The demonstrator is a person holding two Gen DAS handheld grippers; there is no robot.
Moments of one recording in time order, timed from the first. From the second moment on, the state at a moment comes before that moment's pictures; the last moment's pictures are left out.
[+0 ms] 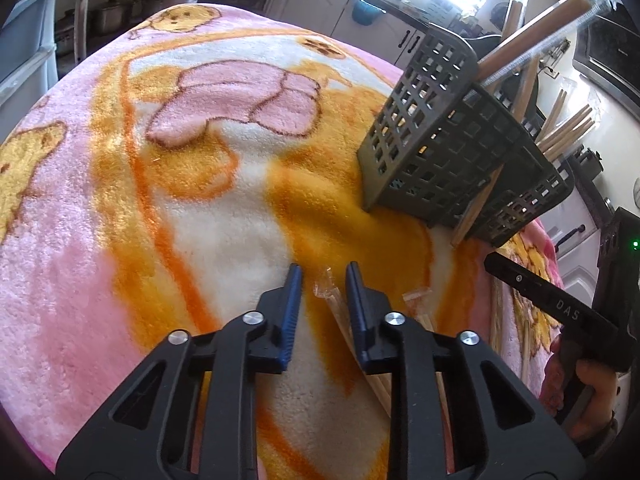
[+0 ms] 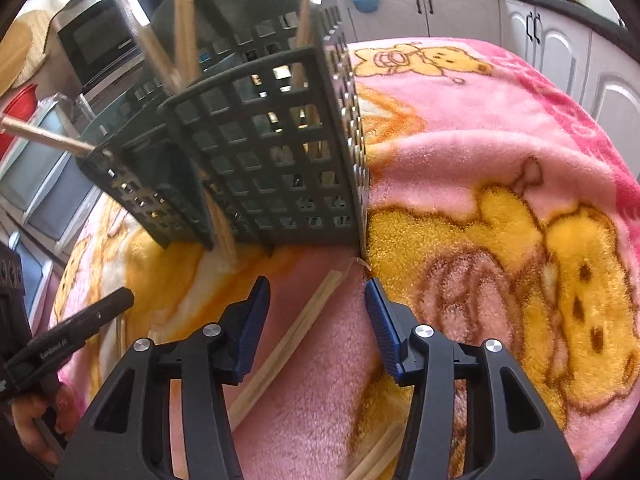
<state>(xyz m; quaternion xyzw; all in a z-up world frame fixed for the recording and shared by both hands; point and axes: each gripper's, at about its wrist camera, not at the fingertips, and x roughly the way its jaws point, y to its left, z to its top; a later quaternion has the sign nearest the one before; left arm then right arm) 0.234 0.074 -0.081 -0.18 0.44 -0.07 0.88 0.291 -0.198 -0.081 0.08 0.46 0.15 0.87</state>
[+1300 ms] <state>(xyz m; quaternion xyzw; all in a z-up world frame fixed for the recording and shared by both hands) 0.176 0.092 0.021 -0.21 0.29 -0.11 0.93 0.244 -0.245 0.003 0.12 0.33 0.16 0.92</state>
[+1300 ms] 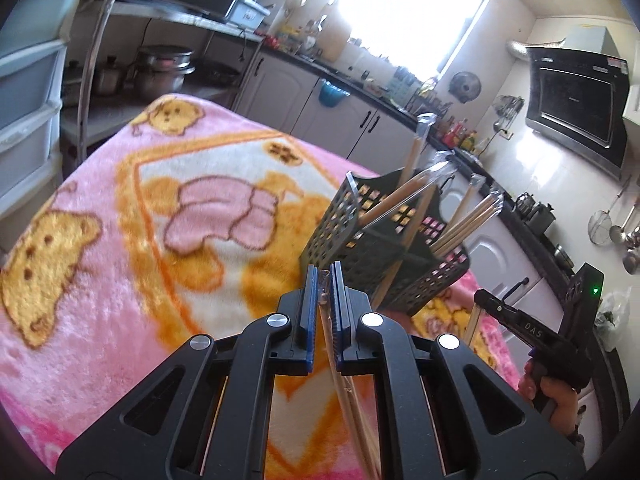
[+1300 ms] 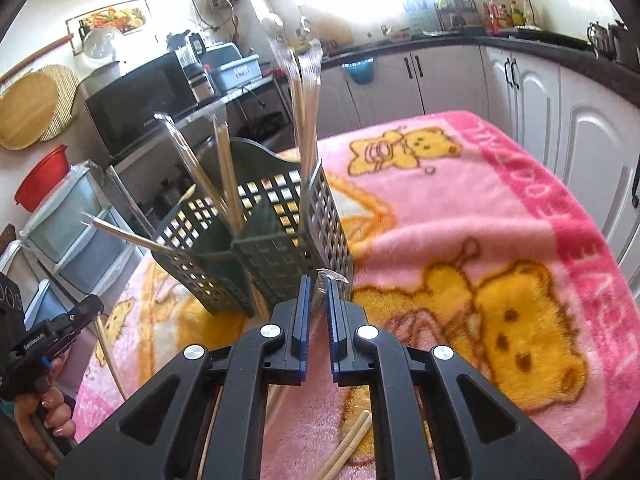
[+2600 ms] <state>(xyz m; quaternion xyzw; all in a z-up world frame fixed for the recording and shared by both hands) 0.193 -0.014 0.109 -0.13 0.22 -0.25 0.93 0.198 -0.274 0.087 0.09 0.19 0.14 0.97</state>
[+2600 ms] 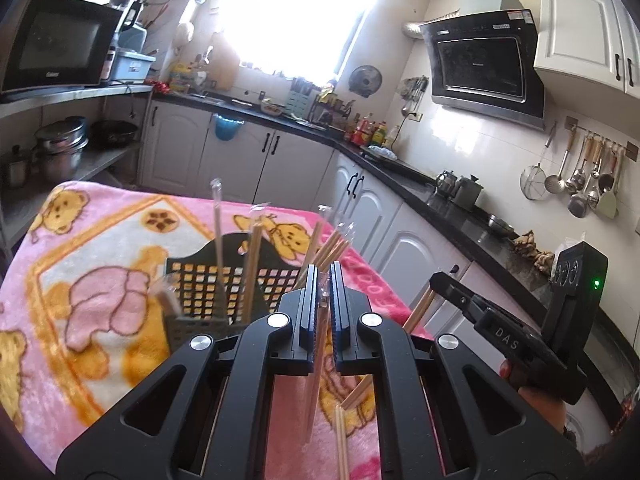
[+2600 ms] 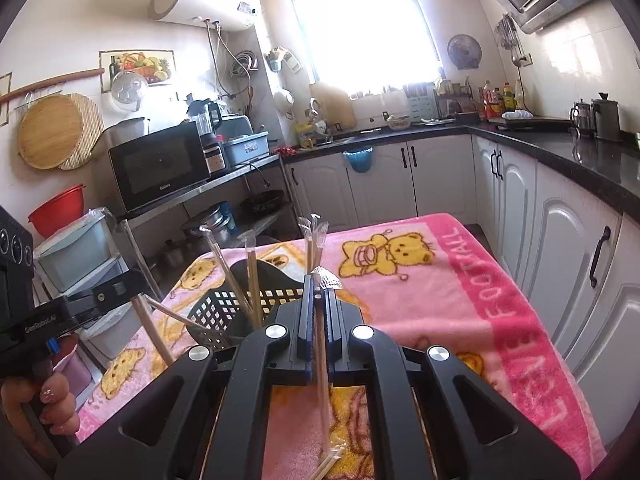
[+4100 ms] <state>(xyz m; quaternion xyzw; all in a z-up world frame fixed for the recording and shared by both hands) 0.271 0.030 0.212 -0.13 0.13 -0.15 0.97 0.243 -0.237 0.217 0.06 0.07 0.17 0.98</state>
